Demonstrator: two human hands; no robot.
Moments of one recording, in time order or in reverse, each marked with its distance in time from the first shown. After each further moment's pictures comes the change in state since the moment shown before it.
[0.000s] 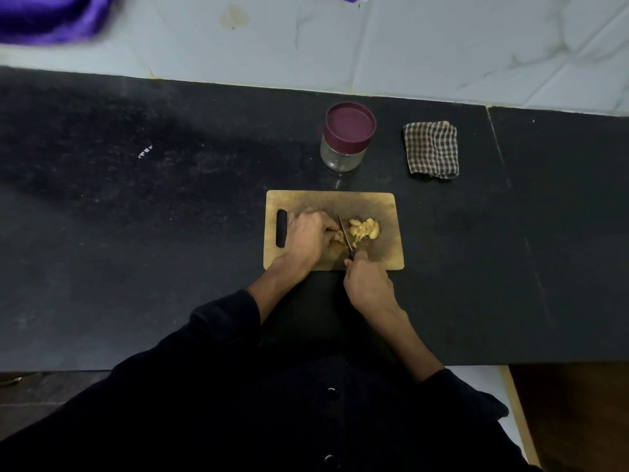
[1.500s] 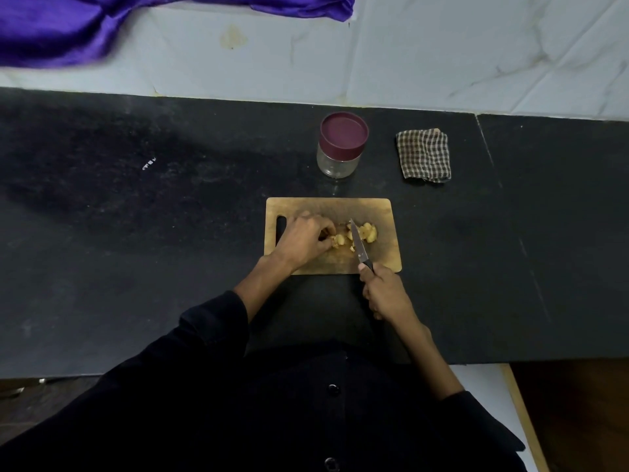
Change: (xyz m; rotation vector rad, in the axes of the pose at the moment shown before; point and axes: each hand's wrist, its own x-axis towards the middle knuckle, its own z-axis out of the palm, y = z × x) left_hand -0.001 -0.009 -0.014 0.010 -0.123 0.152; right_hand -0.010 0.039 -0.009 0.612 -0.107 0.089
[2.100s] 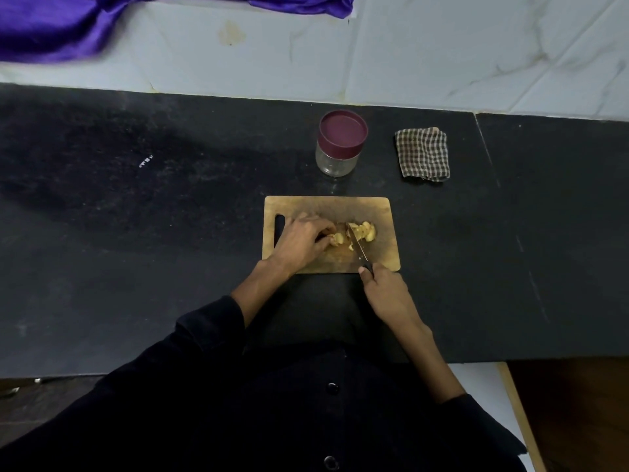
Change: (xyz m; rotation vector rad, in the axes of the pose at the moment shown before) left_hand -0.007 -0.002 0.005 0.005 0.037 -0.003; right_hand -0.005 -0.005 -0.002 -0.449 0.089 -0.070
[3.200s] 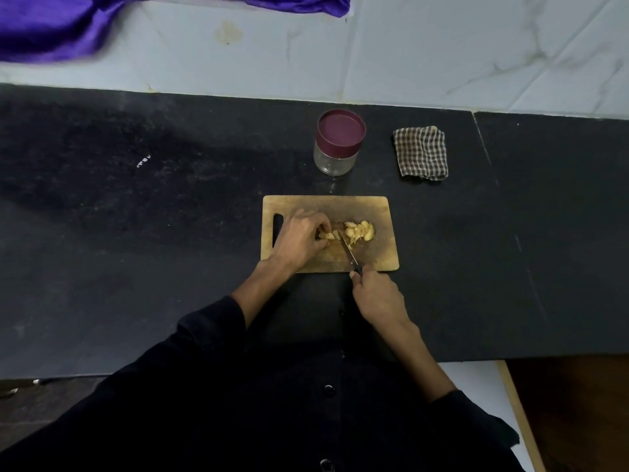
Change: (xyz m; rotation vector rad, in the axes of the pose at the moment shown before) left_hand -0.001 0.007 -0.003 -0.033 0.073 -0.043; right_hand -0.009 -0.014 0.007 -0.147 0.002 0.007
